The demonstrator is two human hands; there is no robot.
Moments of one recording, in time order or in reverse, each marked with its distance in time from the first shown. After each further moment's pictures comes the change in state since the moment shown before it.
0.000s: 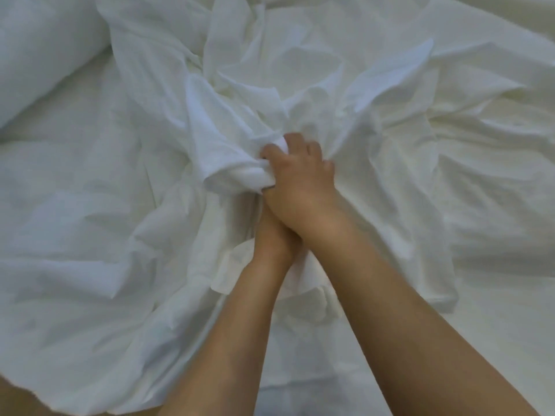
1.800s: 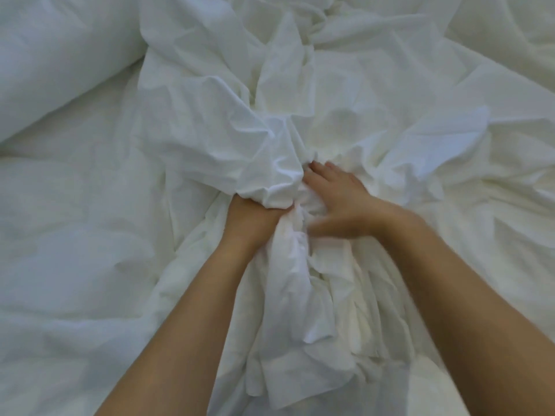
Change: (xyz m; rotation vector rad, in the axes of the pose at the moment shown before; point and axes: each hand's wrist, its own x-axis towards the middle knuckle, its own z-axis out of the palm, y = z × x) left_hand 0.078 -0.034 -0.098 -0.275 0.057 -0.140; right_hand 0.080 0.016 0.005 -0.079 -0.514 -0.076
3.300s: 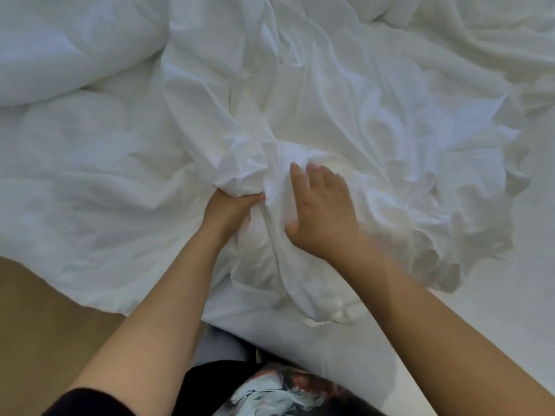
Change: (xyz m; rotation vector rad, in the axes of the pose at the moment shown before) left_hand -0.189 -0.021 -0.027 -0.020 0.020 -0.305; right_hand -0.207 -0.065 0.084 -0.217 0.424 -0.027
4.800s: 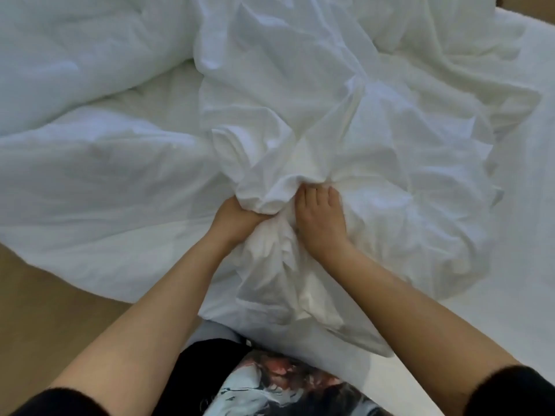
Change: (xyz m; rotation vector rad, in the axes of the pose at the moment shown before) left_hand -0.028 0.017 -0.002 0.111 -0.123 0.071; right_hand -0.006 -0.004 -0.005 -0.323 -0.161 0.033
